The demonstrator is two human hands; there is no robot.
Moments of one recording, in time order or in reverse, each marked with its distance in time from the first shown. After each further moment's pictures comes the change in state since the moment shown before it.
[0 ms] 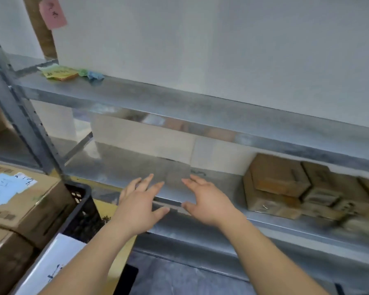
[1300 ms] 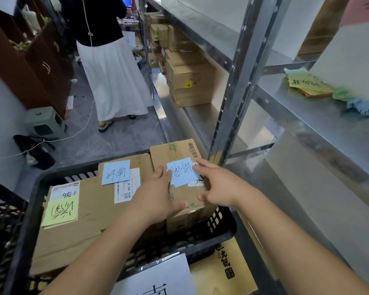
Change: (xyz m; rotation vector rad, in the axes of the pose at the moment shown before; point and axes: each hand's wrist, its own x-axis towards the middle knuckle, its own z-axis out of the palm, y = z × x) left_hand -0.071 -0.238 -0.071 -0.287 0.240 -1.074; right_hand 0.269 -0.326 0.080 -0.154 -0.539 -0.932
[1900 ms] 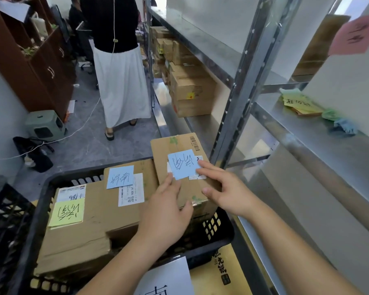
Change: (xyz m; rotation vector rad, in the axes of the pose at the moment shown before) left_hand -0.060 0.033 -0.011 -0.277 0.275 0.063; right_hand -0.027 -0.001 -0.005 0.335 0.276 -0.174
